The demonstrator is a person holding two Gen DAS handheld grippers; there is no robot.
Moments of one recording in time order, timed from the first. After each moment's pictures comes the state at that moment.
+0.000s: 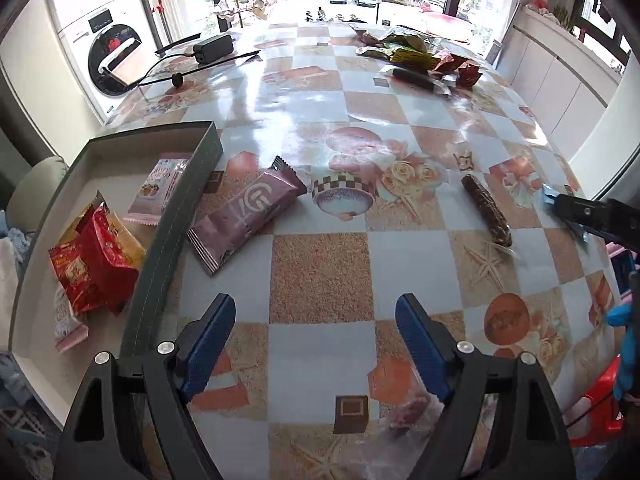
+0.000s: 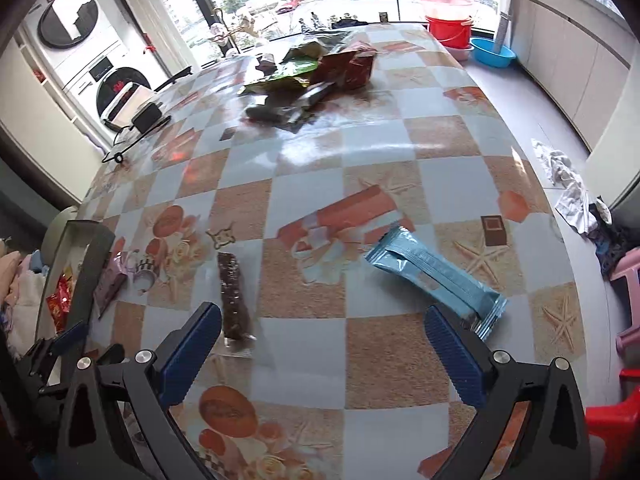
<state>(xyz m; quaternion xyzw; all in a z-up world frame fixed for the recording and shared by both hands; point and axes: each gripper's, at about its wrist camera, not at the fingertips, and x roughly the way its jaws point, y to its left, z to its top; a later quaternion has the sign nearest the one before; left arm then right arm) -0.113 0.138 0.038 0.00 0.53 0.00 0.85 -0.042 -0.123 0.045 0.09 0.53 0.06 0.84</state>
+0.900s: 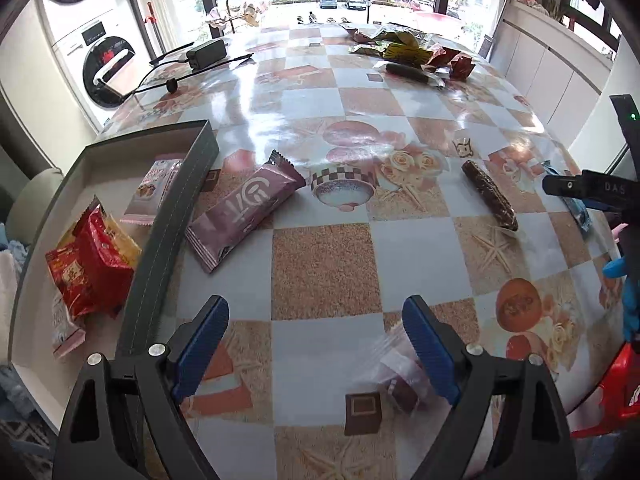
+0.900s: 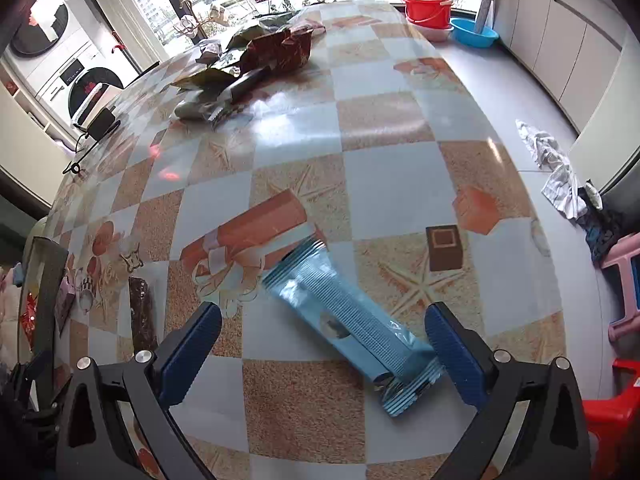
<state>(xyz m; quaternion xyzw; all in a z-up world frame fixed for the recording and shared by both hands) -0.116 0.139 0.030 0.02 0.52 0.00 0.85 -0.009 -0.156 0.016 0.07 0.55 0.06 0.83</state>
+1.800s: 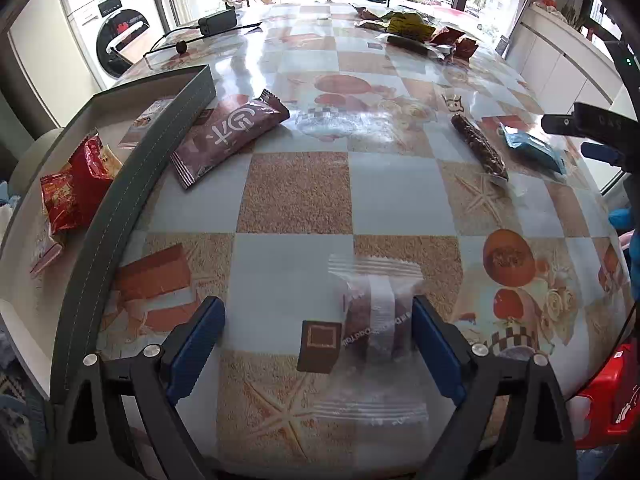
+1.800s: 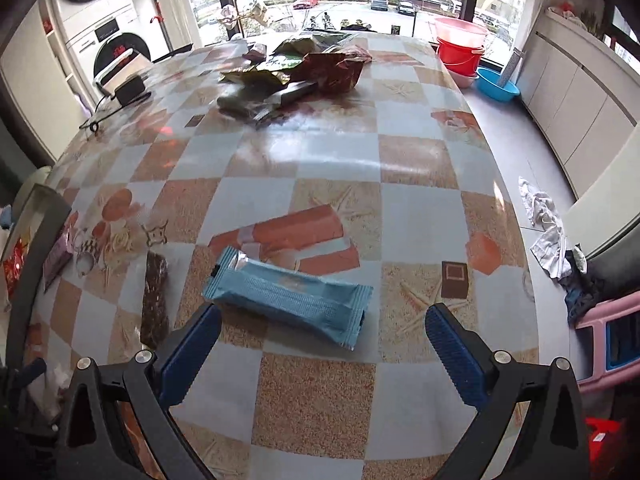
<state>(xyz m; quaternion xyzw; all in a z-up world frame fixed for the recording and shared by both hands) -0.145 0.120 0.006 -0.01 0.53 0.03 0.84 -0.008 -0.144 0.038 0.01 0.51 0.06 0.86</state>
